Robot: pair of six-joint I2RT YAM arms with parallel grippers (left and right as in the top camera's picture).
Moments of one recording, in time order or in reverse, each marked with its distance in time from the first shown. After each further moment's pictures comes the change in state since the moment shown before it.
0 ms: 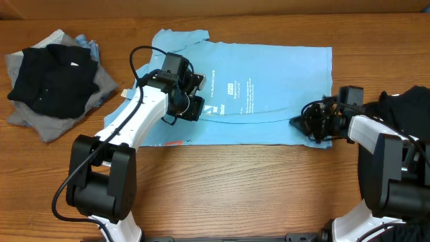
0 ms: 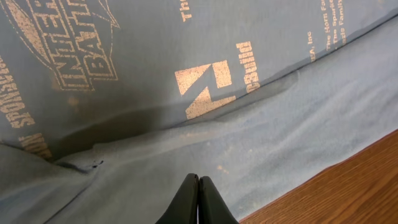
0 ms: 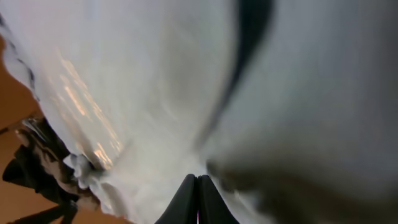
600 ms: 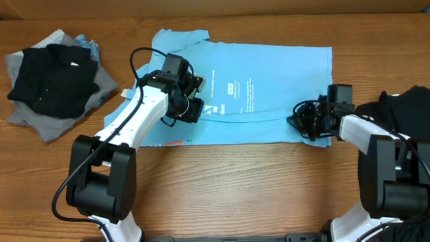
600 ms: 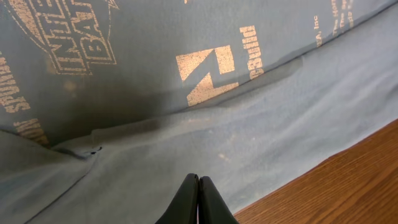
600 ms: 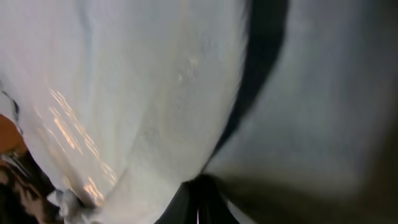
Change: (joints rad) left arm 0.000 0.000 0.000 -0.031 -0.003 0.000; right arm 0.079 -0.002 -0.004 0.127 0.159 0.146
